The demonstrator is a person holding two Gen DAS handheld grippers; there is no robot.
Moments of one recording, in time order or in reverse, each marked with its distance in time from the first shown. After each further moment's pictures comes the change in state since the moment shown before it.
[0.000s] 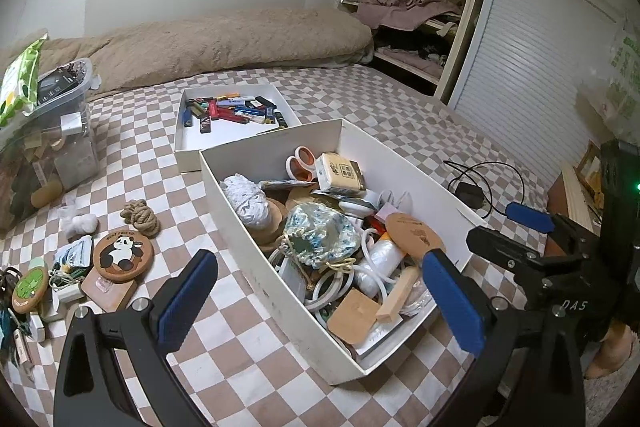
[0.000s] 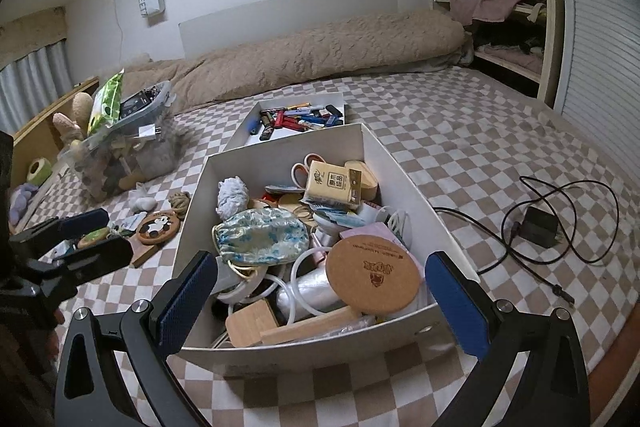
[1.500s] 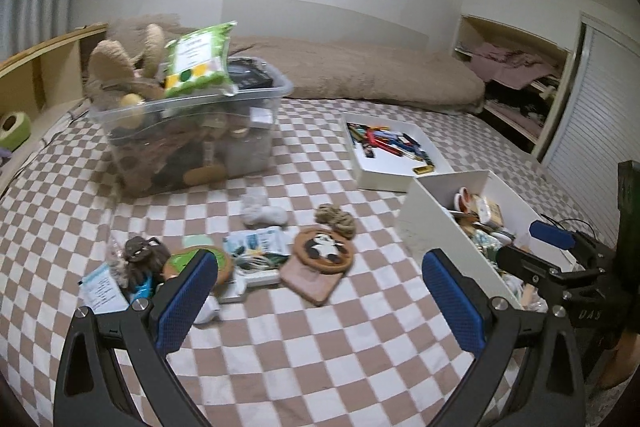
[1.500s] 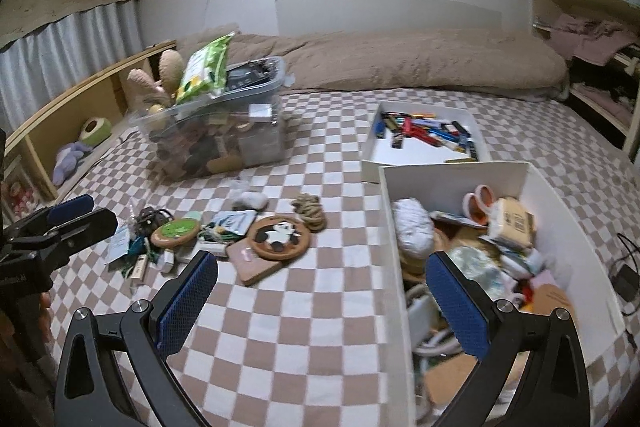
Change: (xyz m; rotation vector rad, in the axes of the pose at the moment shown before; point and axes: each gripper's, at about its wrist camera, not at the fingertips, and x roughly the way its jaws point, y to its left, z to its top) left arm -0.118 0.189 -0.032 -0.189 -0.117 0.299; right arm 0.043 0.195 0.021 -0.173 0.025 0.207
